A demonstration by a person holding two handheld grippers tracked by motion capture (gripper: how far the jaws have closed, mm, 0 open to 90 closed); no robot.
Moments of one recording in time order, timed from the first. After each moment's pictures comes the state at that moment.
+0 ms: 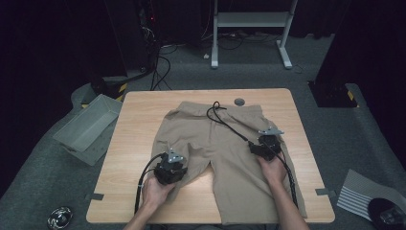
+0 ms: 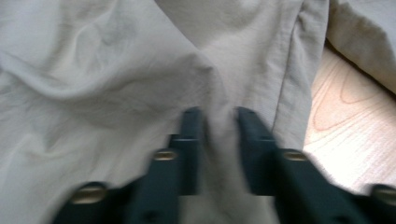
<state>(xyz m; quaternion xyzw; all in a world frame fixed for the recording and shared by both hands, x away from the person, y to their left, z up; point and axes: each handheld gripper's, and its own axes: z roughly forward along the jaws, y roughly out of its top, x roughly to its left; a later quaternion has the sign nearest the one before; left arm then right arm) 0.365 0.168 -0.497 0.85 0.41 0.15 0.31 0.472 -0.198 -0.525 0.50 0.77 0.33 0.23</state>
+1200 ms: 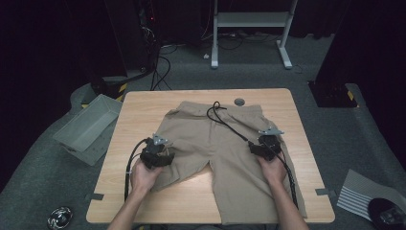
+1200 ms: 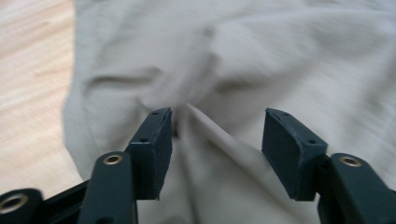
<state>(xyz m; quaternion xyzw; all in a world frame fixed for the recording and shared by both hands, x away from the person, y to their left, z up) 0.390 0.209 -0.480 0.81 0.47 0.20 0.29 0.472 -0.198 -0.525 0.50 0.77 0.33 0.23</state>
